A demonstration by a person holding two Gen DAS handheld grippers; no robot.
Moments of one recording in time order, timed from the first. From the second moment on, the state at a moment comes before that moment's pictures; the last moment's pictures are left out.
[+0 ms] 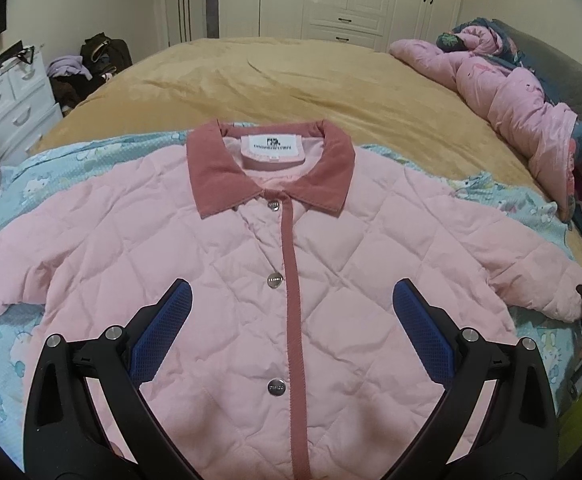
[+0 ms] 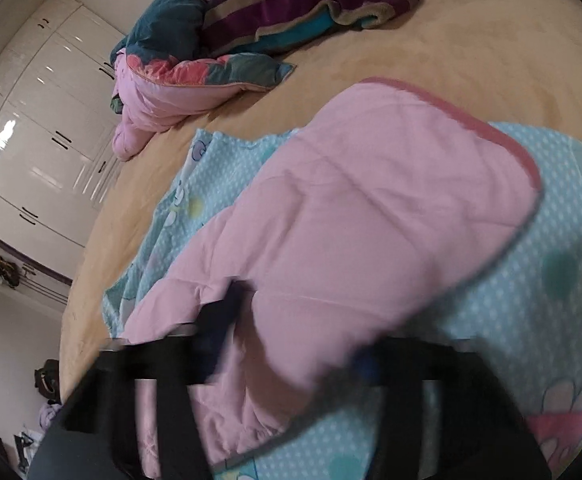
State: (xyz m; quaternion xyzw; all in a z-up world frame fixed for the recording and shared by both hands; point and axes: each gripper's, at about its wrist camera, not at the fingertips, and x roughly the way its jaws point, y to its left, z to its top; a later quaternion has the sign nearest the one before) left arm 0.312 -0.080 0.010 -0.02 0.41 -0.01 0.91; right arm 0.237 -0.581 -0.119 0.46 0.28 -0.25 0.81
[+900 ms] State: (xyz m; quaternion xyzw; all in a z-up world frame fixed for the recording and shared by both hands) left arm 0.311 0.032 0.050 -0.11 0.37 0.03 0.92; right arm 0.331 -0.381 0.106 0.21 0.18 0.03 0.96
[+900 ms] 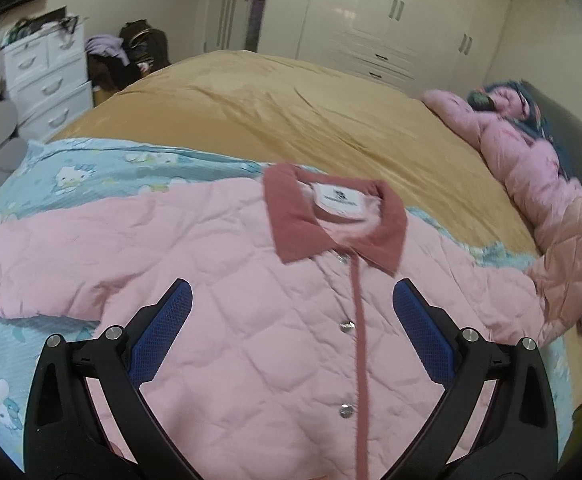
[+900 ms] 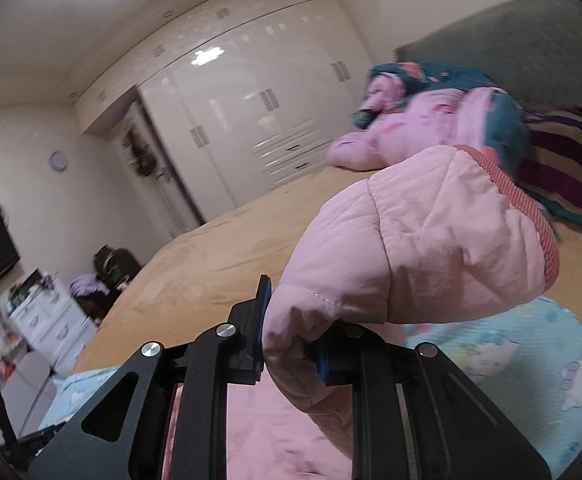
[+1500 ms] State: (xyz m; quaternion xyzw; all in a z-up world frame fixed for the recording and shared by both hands) left arm 0.304 0.152 0.025 -0.25 0.35 0.07 0.90; right arm 0.369 -0.181 0.097 0.10 0.22 0.15 0.96
